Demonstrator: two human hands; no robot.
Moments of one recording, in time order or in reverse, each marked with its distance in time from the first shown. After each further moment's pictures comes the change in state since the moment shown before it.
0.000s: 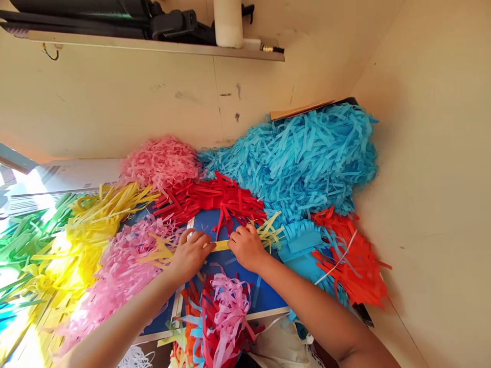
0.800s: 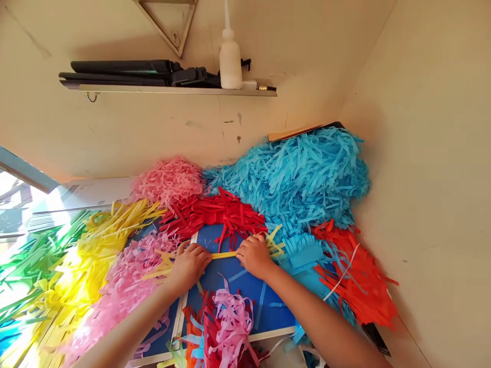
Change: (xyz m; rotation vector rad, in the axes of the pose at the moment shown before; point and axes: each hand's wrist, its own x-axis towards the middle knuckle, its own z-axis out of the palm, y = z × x) left_hand 0.001 -0.015 -0.002 -0.043 0.003 -0.072; right_hand 0.005 0.016 0.004 0.096 -0.004 0.121
